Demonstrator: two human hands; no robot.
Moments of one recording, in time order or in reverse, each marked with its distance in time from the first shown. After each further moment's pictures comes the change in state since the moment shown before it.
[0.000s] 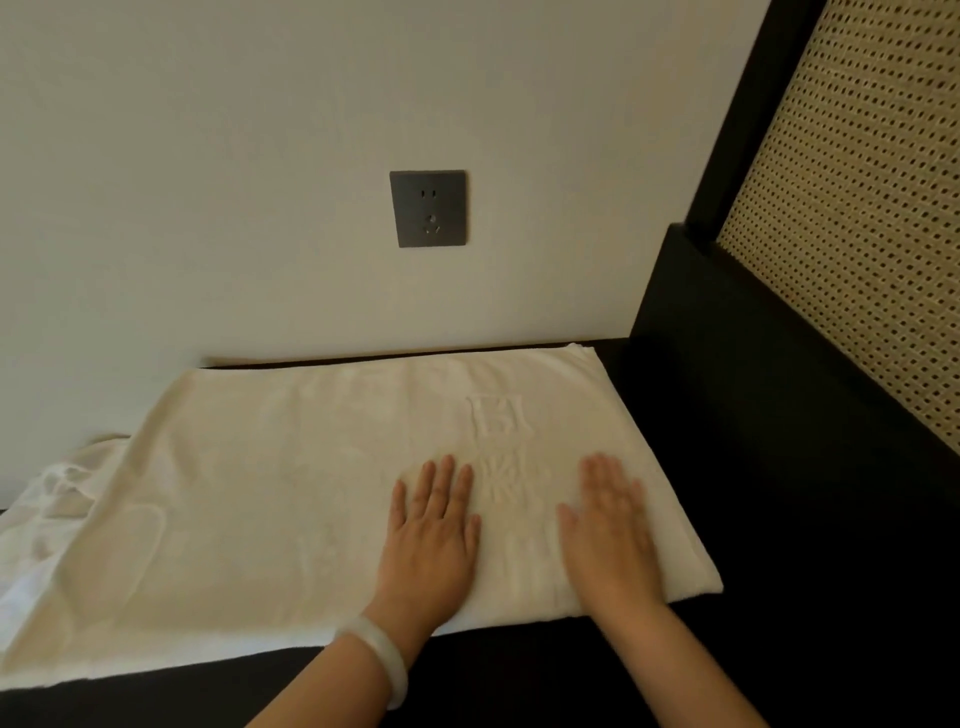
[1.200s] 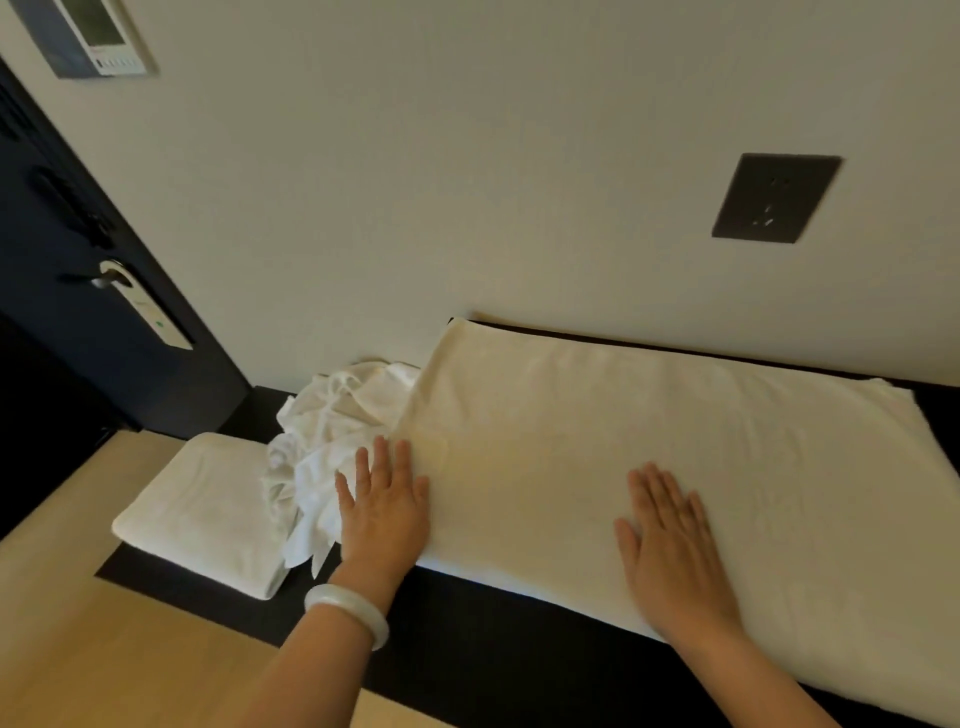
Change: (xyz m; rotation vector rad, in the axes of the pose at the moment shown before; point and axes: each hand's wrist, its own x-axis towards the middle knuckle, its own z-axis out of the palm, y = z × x) left_hand -0.113 -0.254 -0.044 -0.109 0.002 -0.696; right_hand -0.020 -0.169 0.048 0.052 -0.086 -0.438
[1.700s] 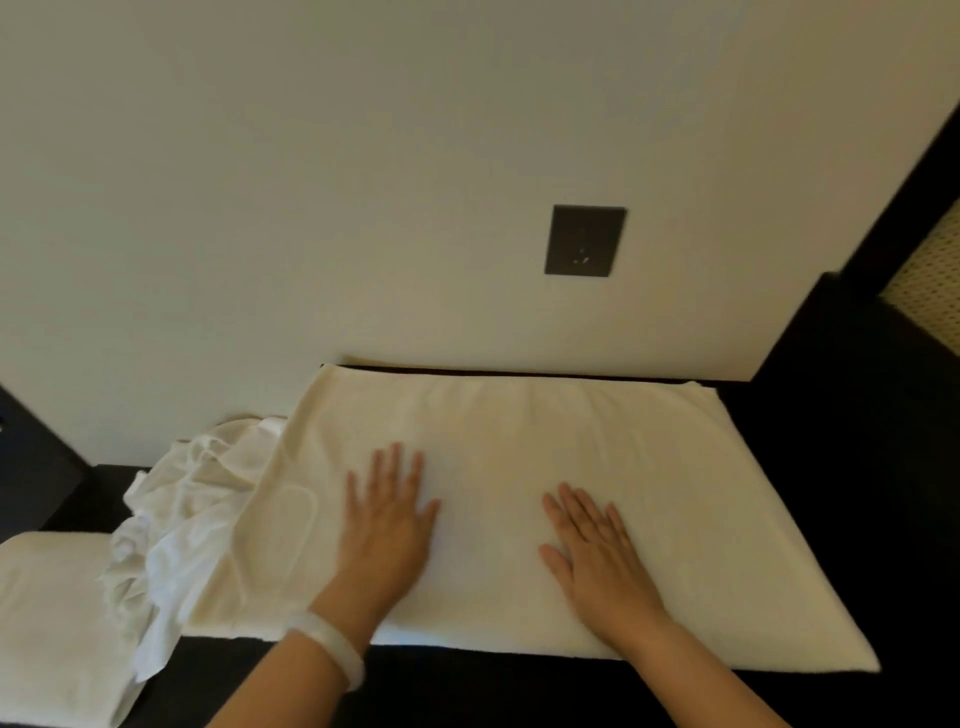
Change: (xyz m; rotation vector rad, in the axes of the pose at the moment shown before) left_hand 0.002 0.123 0.006 0.060 0.040 0.372; right_hand -0.004 0.070 -0.016 0.016 -0.091 -0.043
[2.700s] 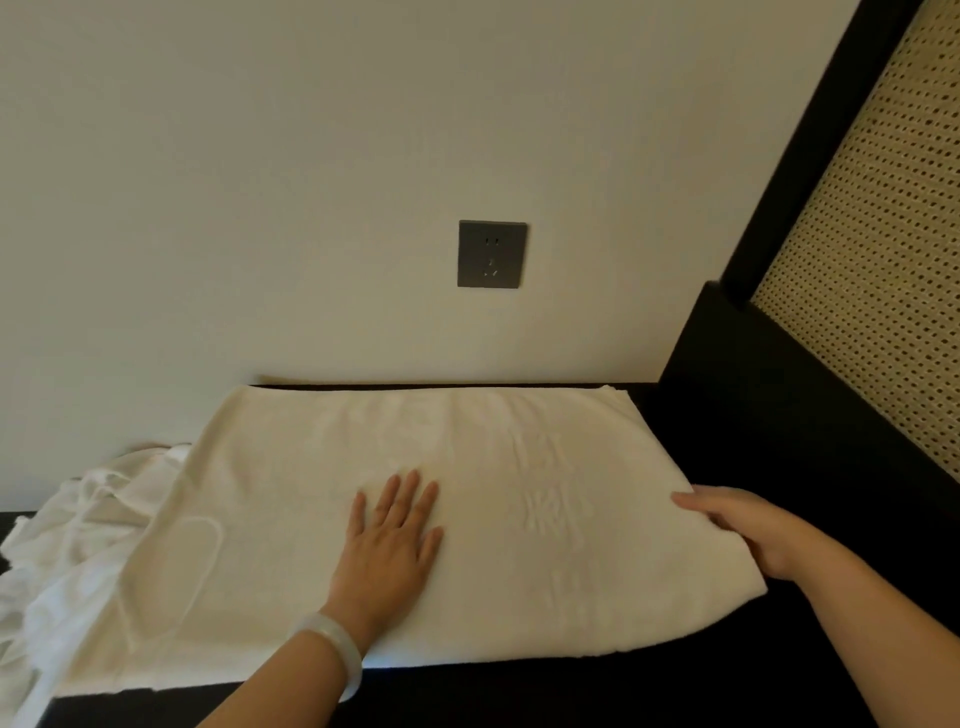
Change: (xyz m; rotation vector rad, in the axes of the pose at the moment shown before) left_hand 0.005 0.063 0.040 0.013 -0.024 0.287; right_hand -0.045 0.194 -0.130 1.185 -0.190 0.759
